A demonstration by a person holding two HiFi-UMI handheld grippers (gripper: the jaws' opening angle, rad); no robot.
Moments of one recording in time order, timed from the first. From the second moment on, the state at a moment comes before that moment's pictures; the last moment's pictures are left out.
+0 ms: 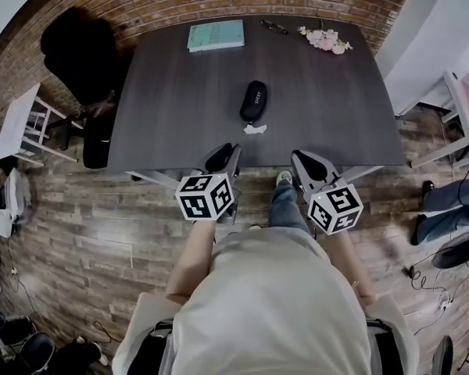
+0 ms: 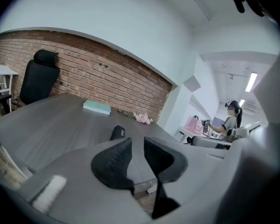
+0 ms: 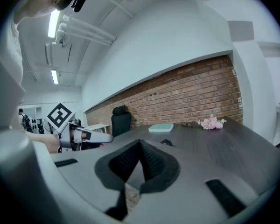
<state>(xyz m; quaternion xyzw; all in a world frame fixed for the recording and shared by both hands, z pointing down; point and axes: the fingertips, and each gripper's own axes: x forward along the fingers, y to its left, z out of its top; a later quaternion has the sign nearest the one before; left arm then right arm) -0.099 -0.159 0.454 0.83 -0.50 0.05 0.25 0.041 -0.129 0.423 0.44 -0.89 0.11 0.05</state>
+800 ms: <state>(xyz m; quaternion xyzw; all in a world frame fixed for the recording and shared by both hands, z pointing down) -0.111 -0.103 0.449 0.84 -0.48 0.05 0.25 0.037 -0.081 0.420 0.47 -0.88 0.09 0.06</state>
